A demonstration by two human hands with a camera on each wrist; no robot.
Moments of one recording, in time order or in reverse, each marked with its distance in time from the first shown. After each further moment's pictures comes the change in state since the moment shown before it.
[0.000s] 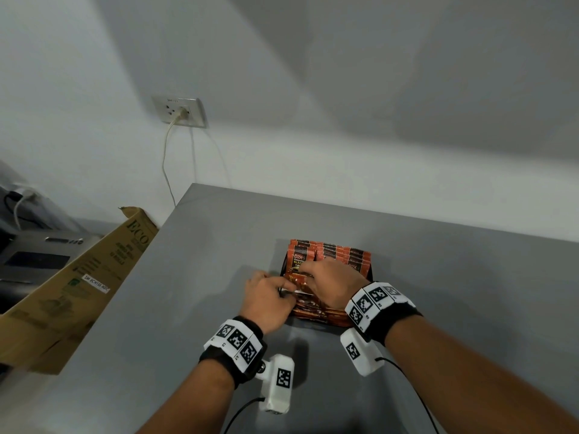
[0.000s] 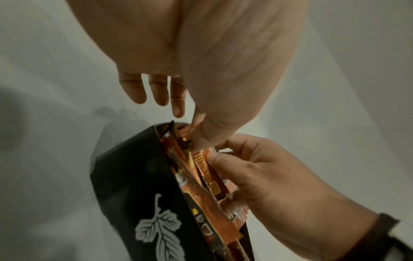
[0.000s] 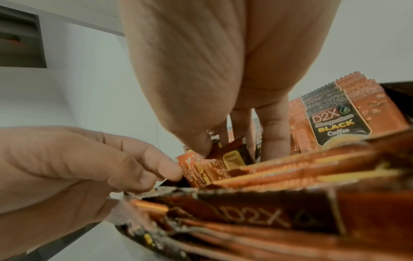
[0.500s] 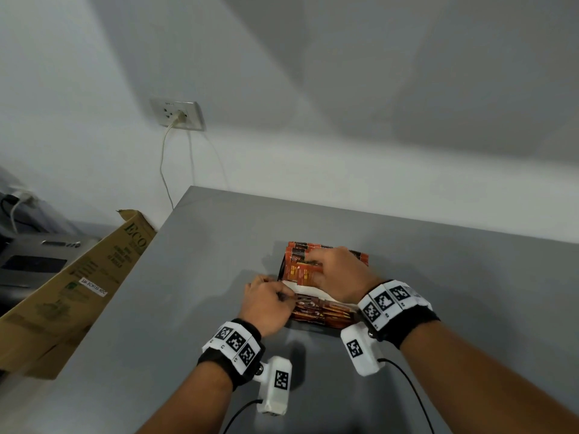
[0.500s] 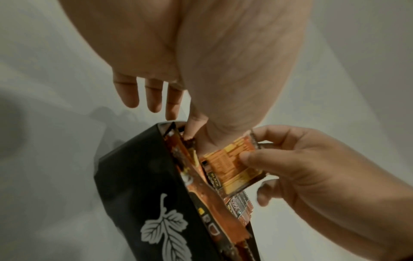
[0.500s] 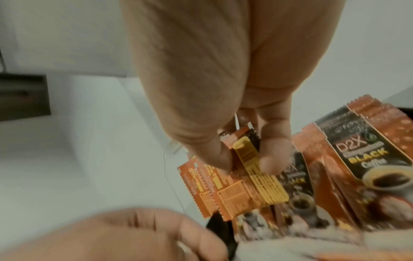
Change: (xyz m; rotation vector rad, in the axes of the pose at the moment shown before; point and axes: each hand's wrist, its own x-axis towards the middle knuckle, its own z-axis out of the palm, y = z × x) left_hand 0.000 0.002 0.000 0.052 -0.074 -0.003; right_hand -0.013 -0.003 -0.030 0.170 0.135 0.050
